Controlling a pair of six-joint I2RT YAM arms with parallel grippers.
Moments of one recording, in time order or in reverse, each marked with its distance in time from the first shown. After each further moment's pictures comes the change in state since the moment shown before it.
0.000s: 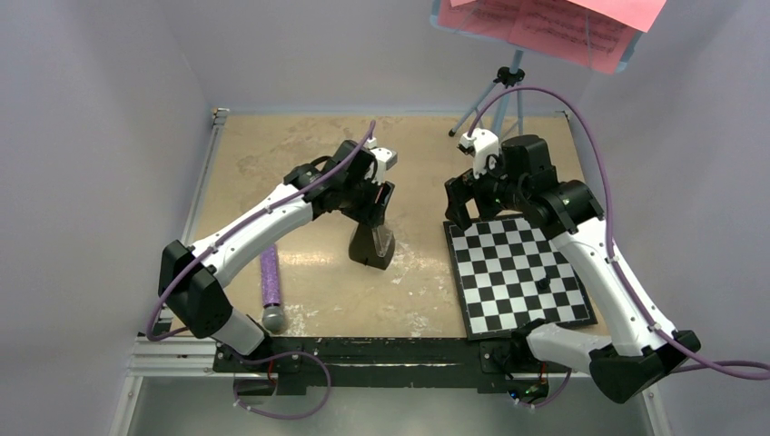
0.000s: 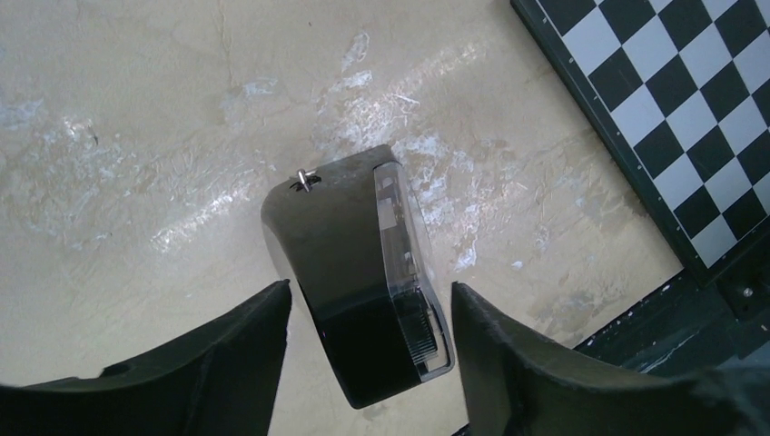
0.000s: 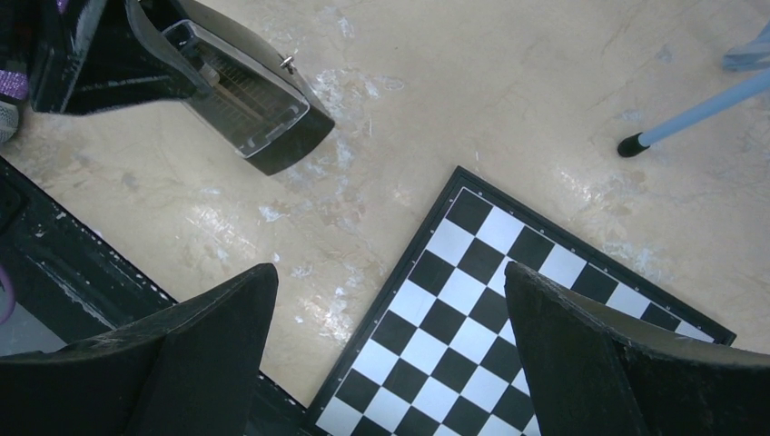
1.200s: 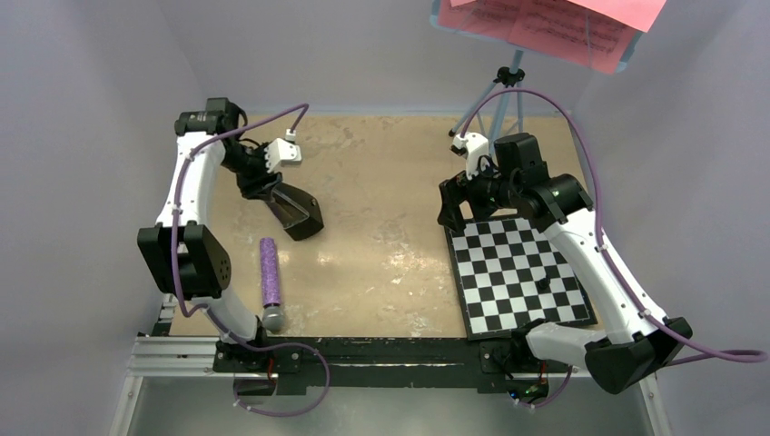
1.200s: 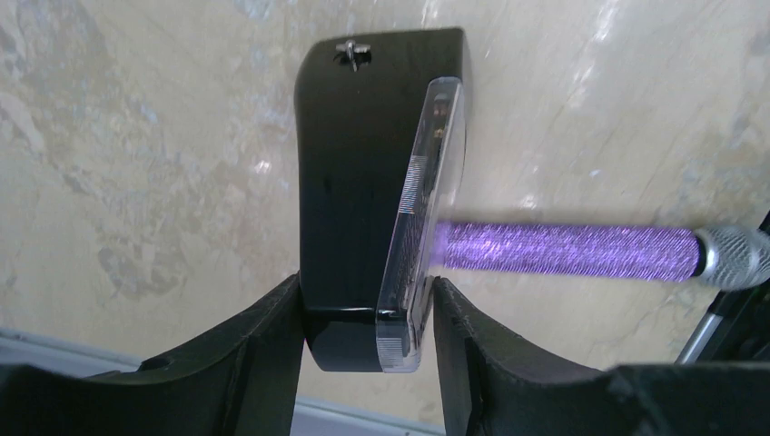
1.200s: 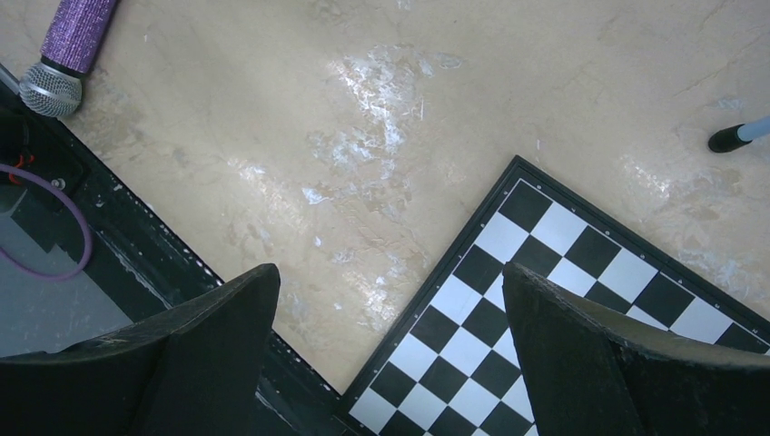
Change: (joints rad) left arm 0.756 0.151 0.282 -0.585 0.447 1.528; right arm -0.018 0.043 -0.026 -0.001 -0.129 0.020
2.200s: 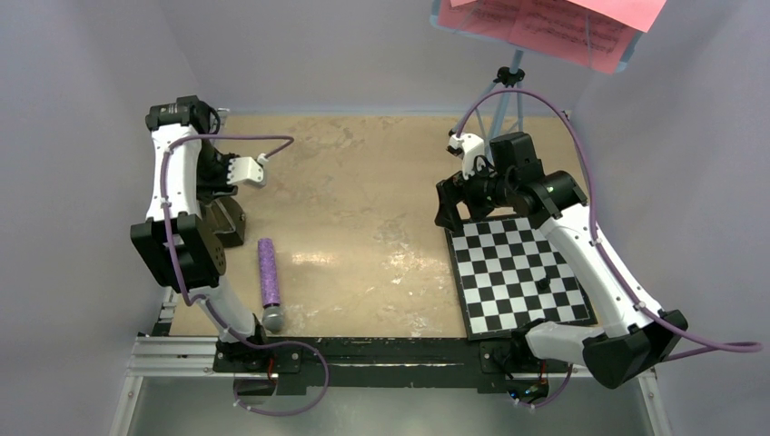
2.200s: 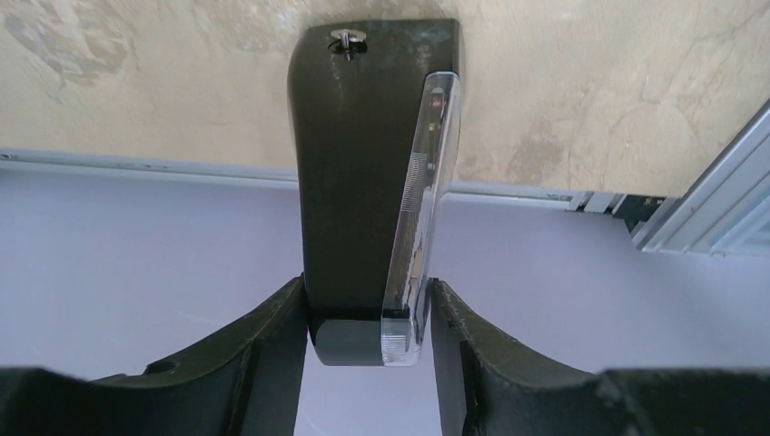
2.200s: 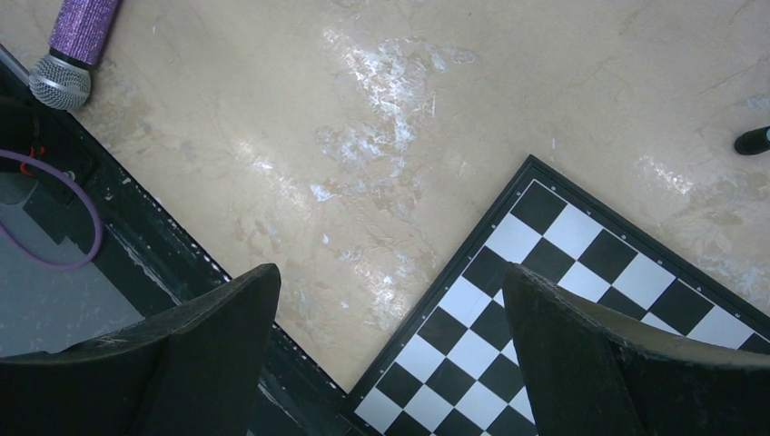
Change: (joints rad) left arm 0.163 0.102 0.171 -0.195 -0.470 0.367; right arm 0.000 0.024 -0.001 -0.001 -0.026 0.000
